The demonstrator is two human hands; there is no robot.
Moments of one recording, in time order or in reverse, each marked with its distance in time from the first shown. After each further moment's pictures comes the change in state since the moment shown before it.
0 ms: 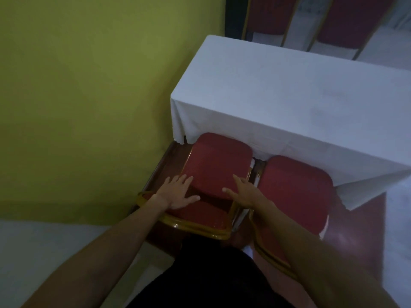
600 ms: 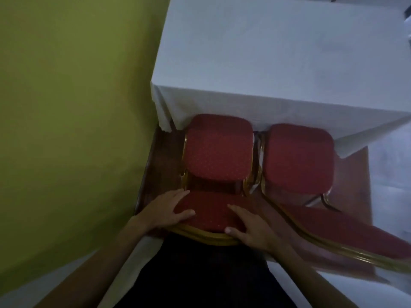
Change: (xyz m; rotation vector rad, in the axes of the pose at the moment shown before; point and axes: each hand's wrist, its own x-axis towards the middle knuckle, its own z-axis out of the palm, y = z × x) left_hand 0.001 -0.147 0.009 -0.286 -0.160 0.286; right_hand -0.044 -0.093 0.113 0.291 0.009 -0.007
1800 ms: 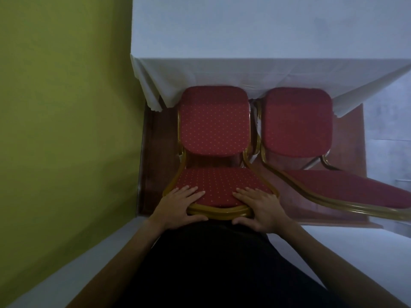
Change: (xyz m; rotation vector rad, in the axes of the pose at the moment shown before) left_hand -0.018 -0.003 0.043 0.200 -0.070 0.187; right_hand -0.018 -0.007 0.029 -0.356 0.238 -0.143
